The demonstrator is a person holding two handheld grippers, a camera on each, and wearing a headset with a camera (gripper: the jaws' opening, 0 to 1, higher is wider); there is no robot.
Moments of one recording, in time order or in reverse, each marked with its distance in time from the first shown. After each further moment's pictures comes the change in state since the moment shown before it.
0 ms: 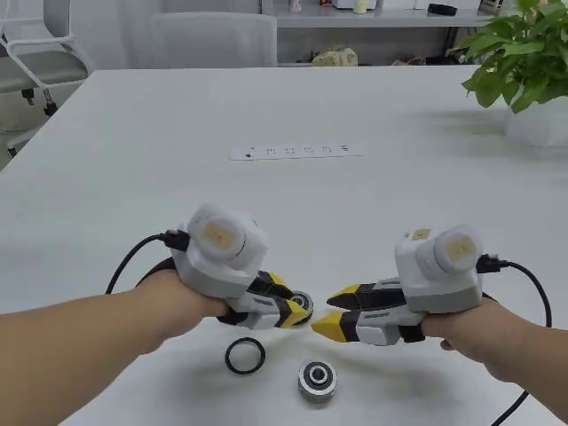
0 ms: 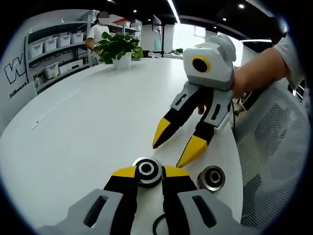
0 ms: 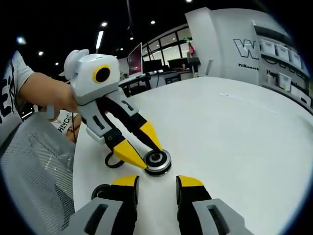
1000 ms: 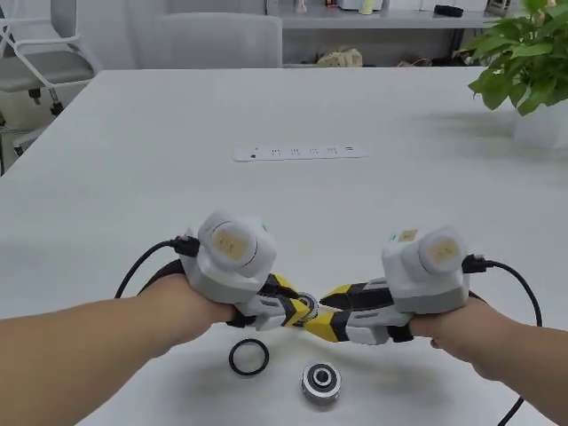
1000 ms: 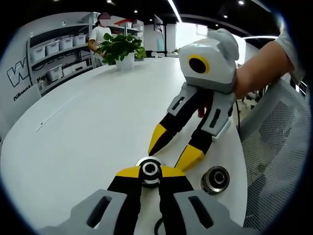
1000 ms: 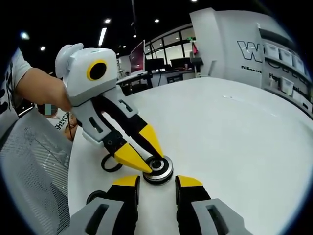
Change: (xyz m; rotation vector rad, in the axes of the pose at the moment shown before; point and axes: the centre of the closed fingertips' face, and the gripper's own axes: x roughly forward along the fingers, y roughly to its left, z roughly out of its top) left arm 0.001 0.004 0.002 0.004 -0.004 0.050; right arm 0.017 -0.001 0.005 -0.030 0.011 -0.003
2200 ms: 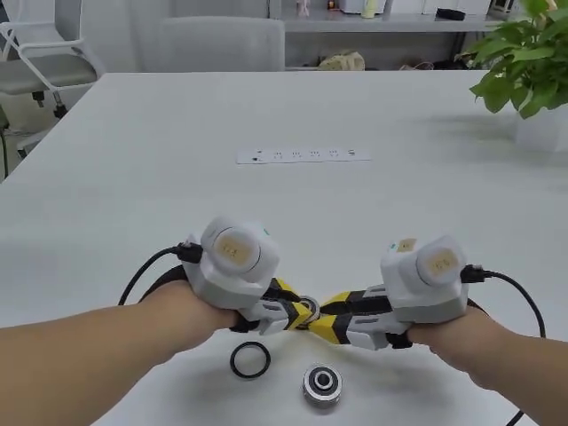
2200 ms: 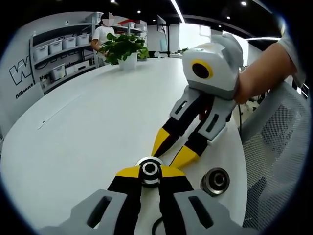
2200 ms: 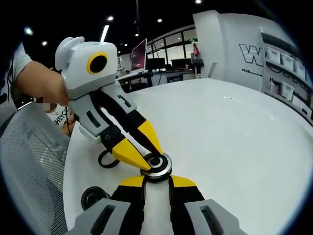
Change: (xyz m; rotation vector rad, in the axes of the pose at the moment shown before) left arm 0.001 0.000 -0.001 -0.018 -0.001 0.021; right arm 0.002 -0.002 -0.006 -0.041 0.006 -0.018
